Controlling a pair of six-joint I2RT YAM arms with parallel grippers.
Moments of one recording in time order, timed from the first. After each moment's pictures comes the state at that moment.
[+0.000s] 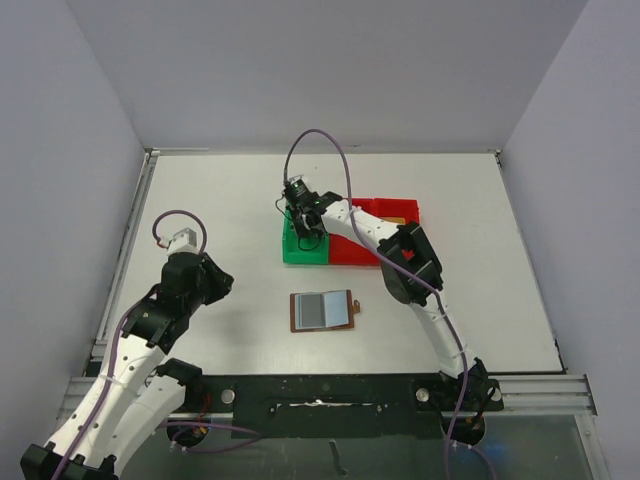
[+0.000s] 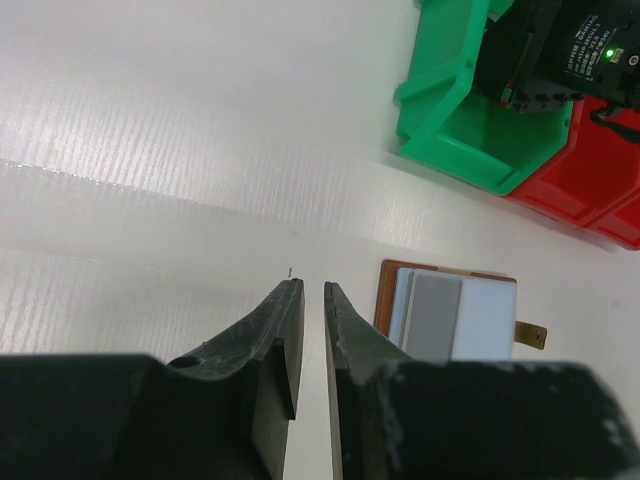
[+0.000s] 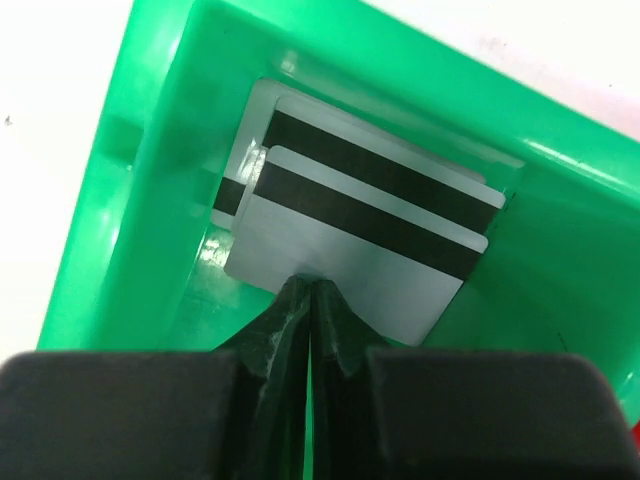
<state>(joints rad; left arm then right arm) -0.36 0.68 0.61 -0.57 -0.14 -0.74 0.74 2.36 1.97 -0.59 0.22 0.27</state>
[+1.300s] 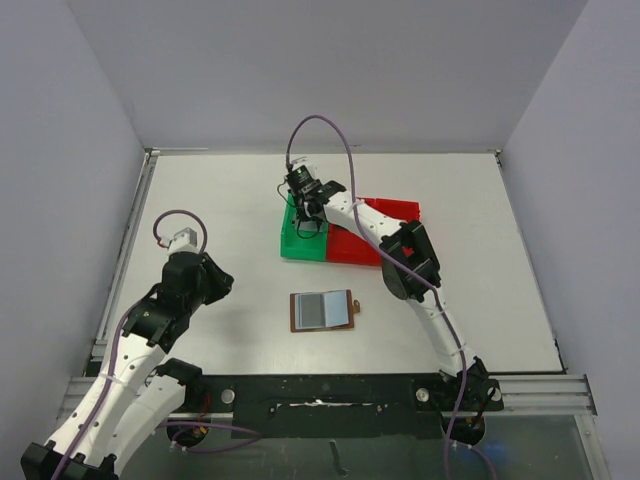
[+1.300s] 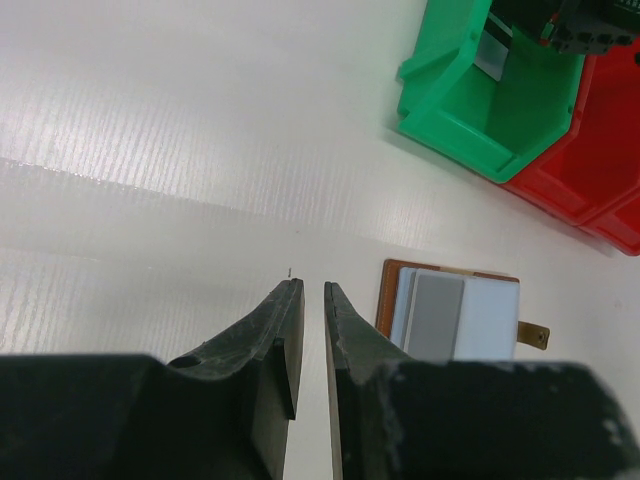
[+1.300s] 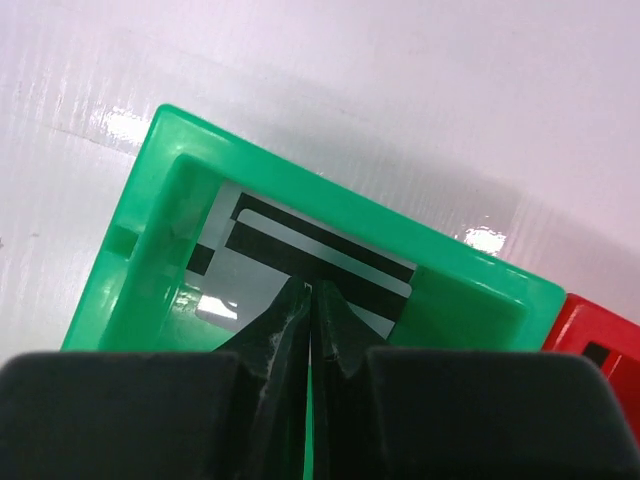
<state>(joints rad) -0.36 0.68 0.61 -0.56 -0.14 -0.73 0.70 2.42 2.13 -0.60 0.32 0.21</state>
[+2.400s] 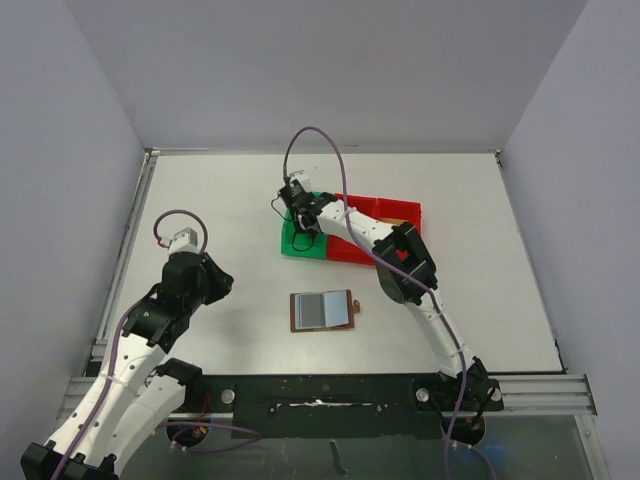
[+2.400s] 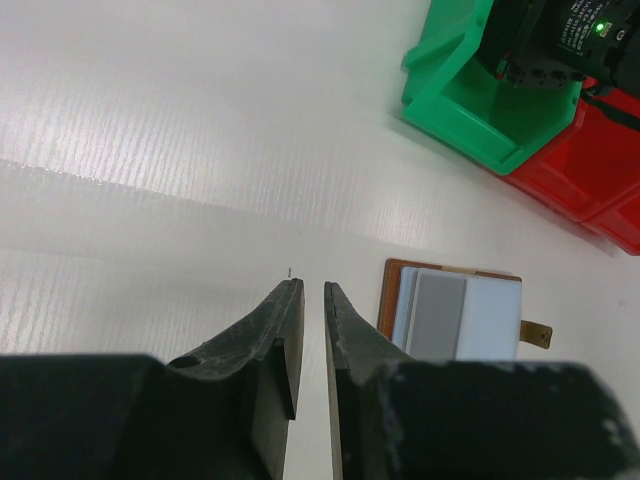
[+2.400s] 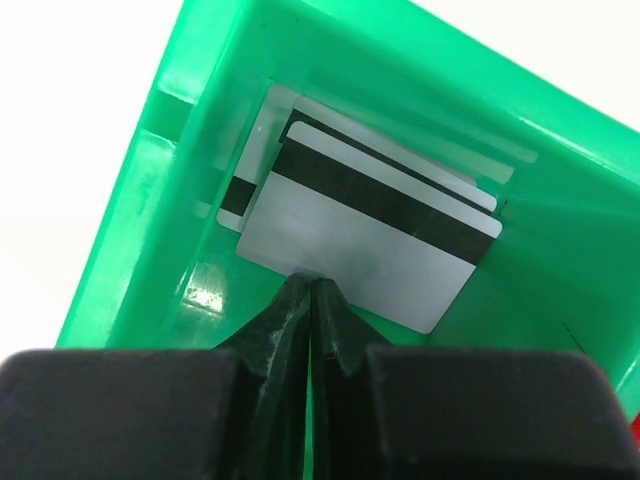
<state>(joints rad) -0.36 0.68 0.61 -0.56 -0.14 -0.73 0.74 2.42 2.03 -0.57 0.35 0.30</state>
